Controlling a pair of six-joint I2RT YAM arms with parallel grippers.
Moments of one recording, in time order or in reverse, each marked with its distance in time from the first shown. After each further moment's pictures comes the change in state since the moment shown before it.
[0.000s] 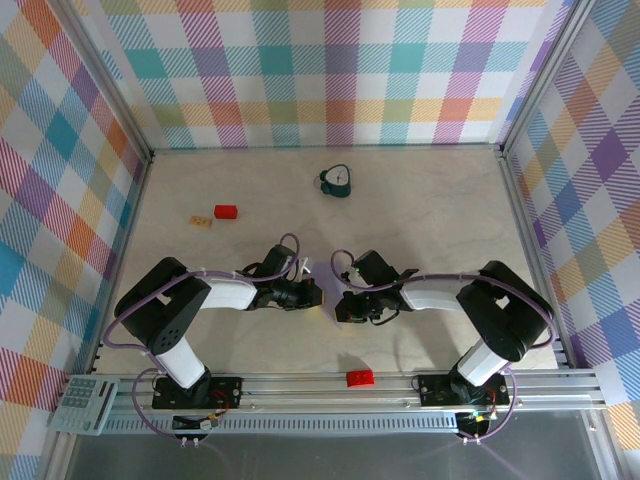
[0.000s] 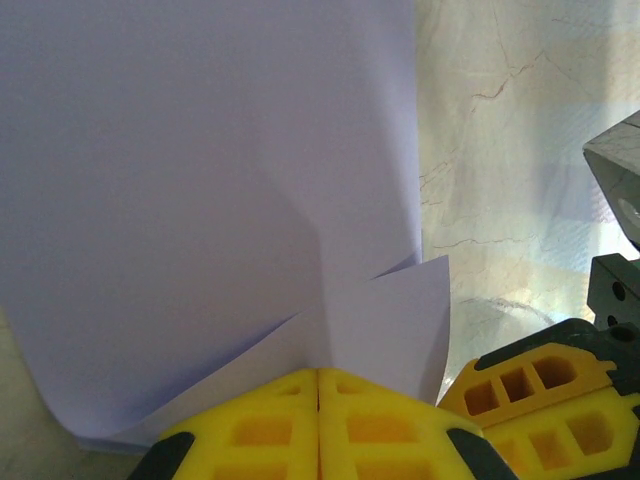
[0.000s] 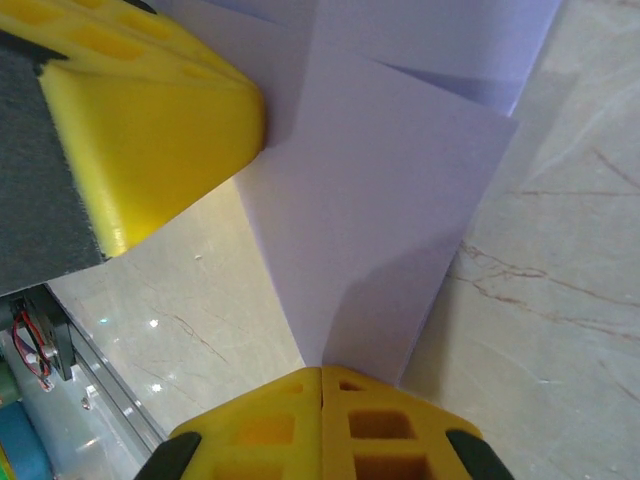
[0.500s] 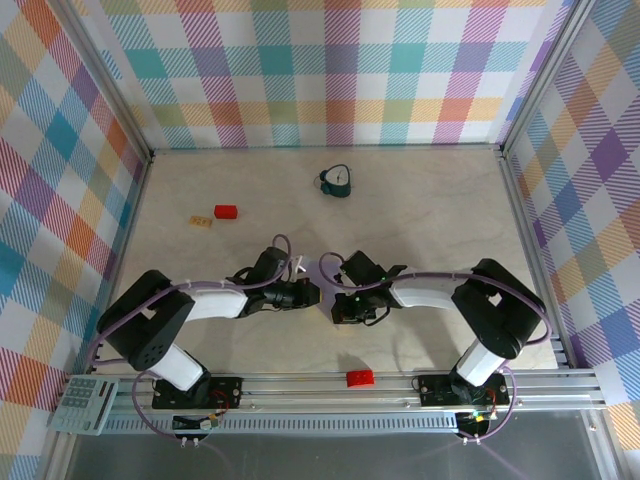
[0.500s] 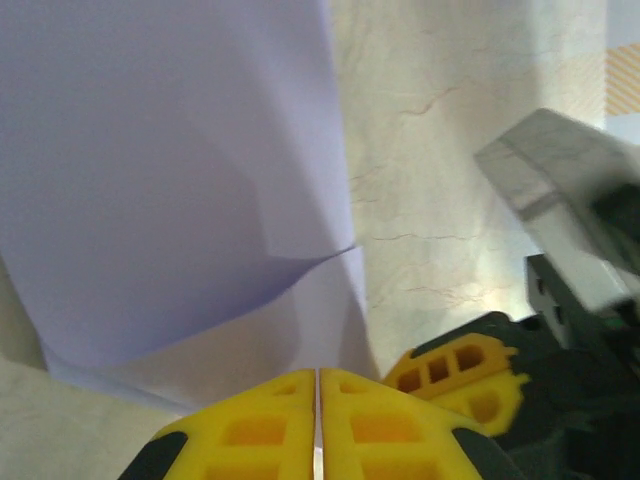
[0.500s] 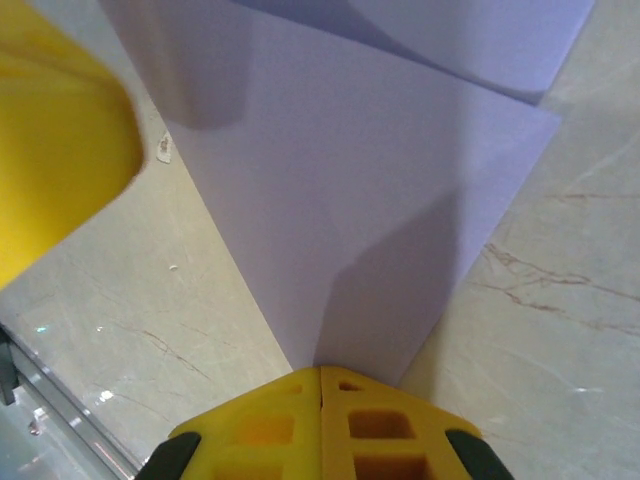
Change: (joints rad) left arm -0.007 -0.134 -0.087 0.075 -0.018 -0.027; right arm 0.073 0.039 0.107 -0.159 0.132 -0.002
